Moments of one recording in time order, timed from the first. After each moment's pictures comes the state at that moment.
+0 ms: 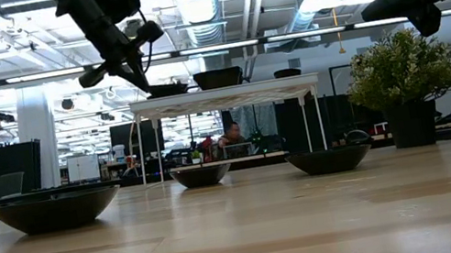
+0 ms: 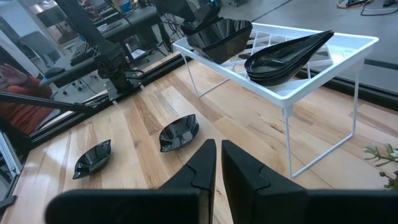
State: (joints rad) left arm 0.63 1.57 1.23 -0.78 0.03 -0.82; right arm 0.11 0.37 0.36 -0.28 0.47 0.49
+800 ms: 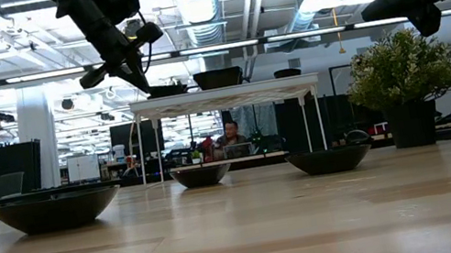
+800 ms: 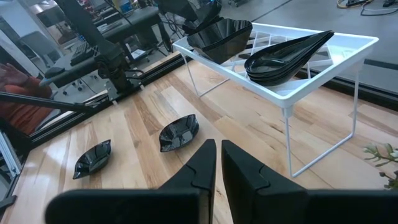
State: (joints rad) left arm 0.64 1.57 1.23 -0.77 0.04 -0.78; right arm 0.11 0.37 0.36 -0.28 0.47 0.49
